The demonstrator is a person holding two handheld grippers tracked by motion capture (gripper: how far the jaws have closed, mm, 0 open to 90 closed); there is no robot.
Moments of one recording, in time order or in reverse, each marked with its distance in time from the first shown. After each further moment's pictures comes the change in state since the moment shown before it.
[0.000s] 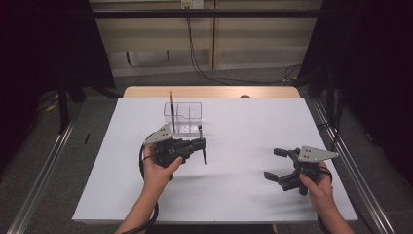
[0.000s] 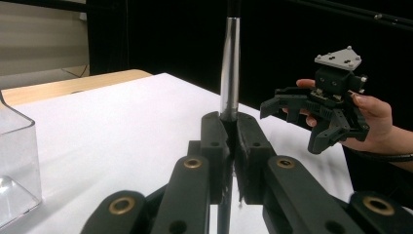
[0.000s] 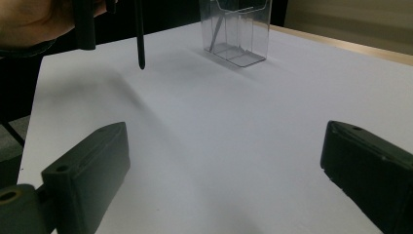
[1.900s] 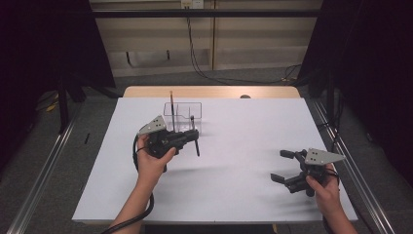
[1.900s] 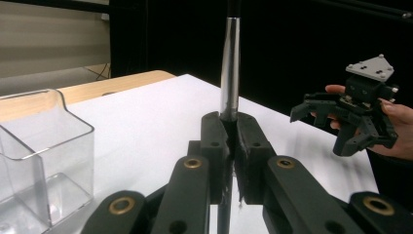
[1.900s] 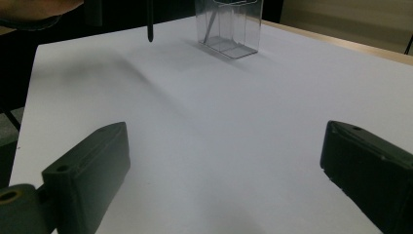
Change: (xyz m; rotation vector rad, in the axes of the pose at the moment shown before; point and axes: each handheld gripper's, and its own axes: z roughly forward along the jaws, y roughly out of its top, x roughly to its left) left arm 0.024 0.015 -0.010 0.012 0.069 0.000; right arm -0.006 -0.008 -0.016 0.011 -0.013 -0.025
